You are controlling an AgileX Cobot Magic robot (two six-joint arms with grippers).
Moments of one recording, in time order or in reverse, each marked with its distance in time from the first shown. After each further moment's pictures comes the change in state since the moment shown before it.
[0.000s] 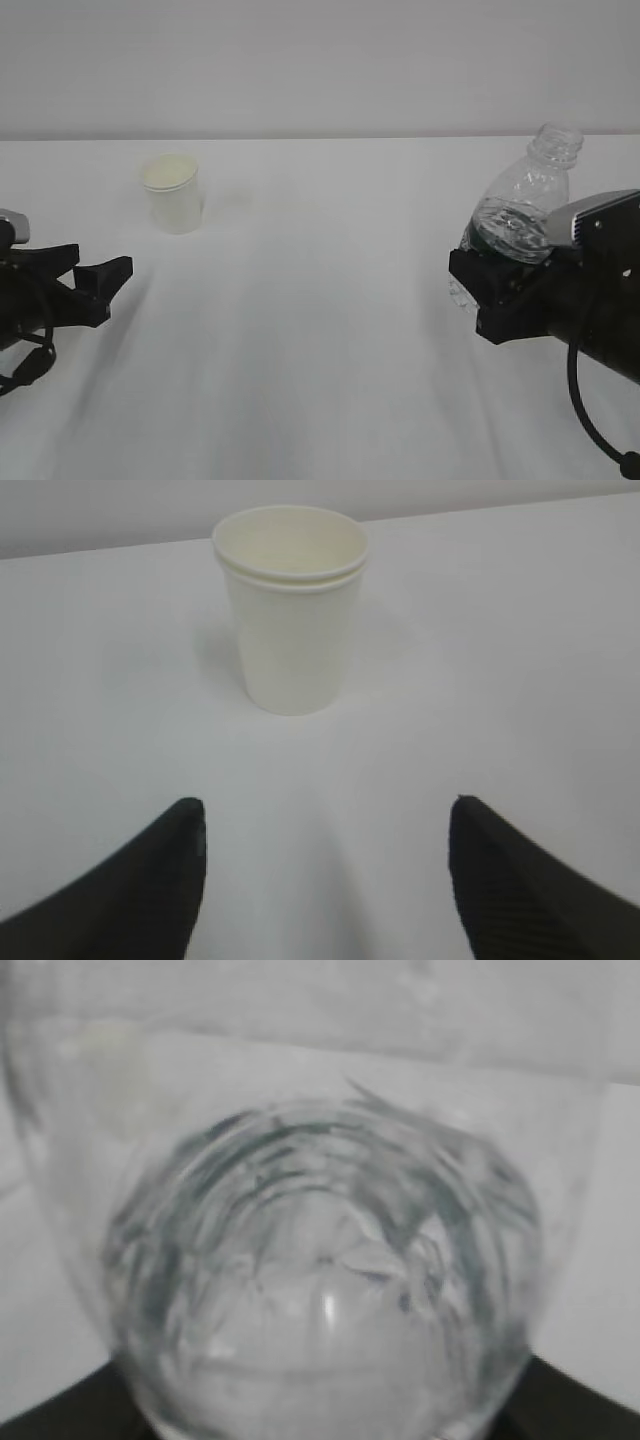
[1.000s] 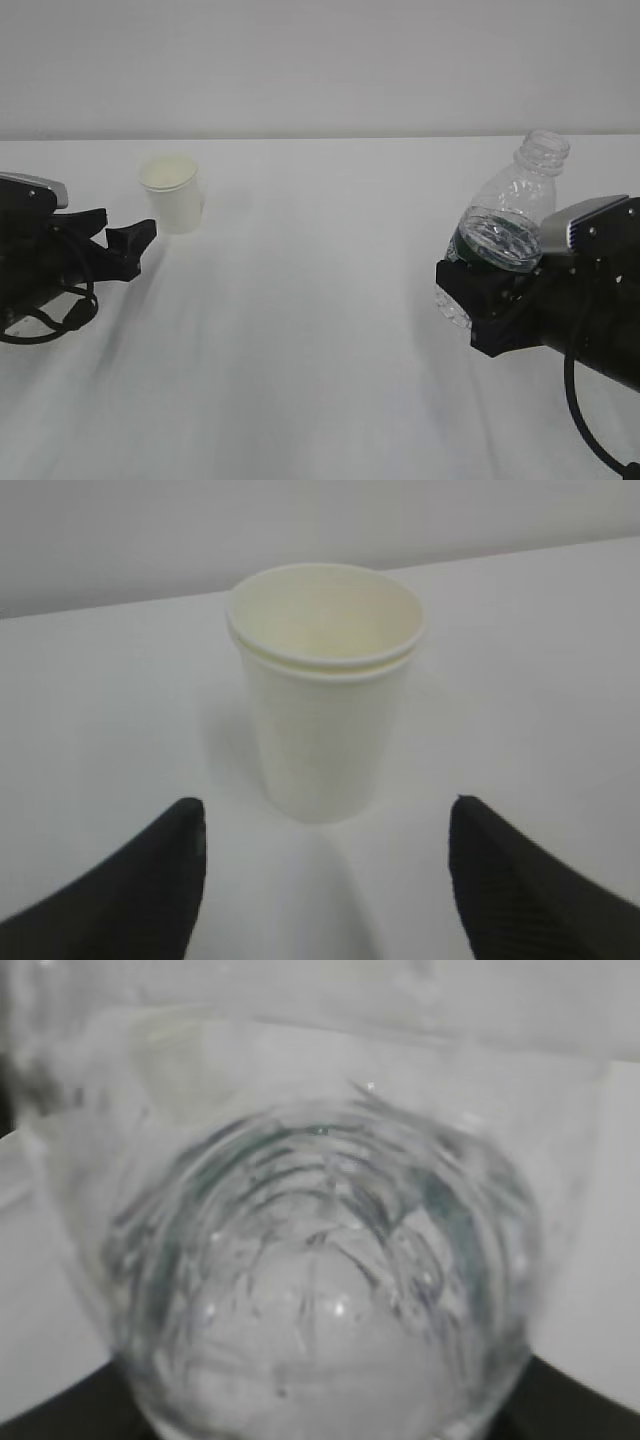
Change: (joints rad) left arm 0.000 0.164 -0.240 0.005 0.000 -0.005; right arm 0.000 -0.002 0.000 -0.095 0.004 0.063
